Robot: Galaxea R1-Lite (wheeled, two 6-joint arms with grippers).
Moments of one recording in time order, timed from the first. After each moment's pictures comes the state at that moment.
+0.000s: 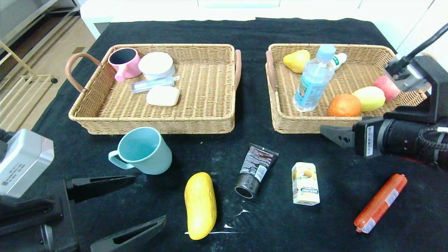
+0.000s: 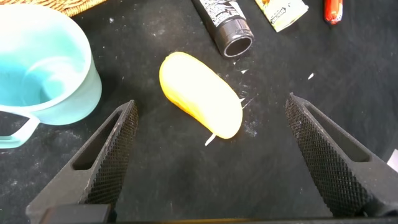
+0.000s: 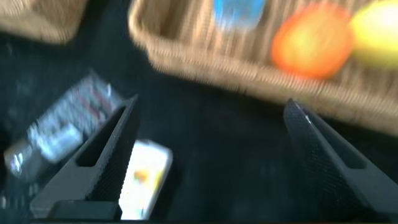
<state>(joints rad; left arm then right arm) -0.52 1.03 -0.59 -0.15 -0.23 0.08 0.59 1.41 -1.05 -0.04 -0.33 0.08</state>
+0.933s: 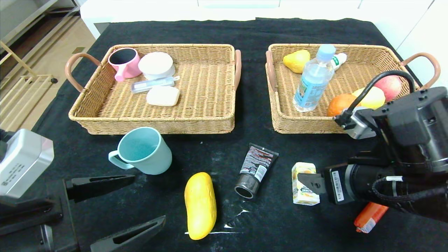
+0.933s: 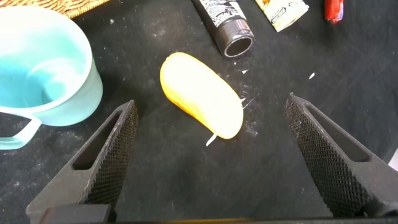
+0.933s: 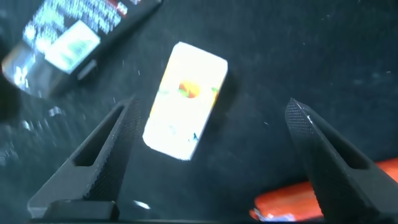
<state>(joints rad) -0.52 1.03 -0.59 -0.15 -0.23 0.08 0.75 1.52 -1.08 0.25 -0.37 0.35</state>
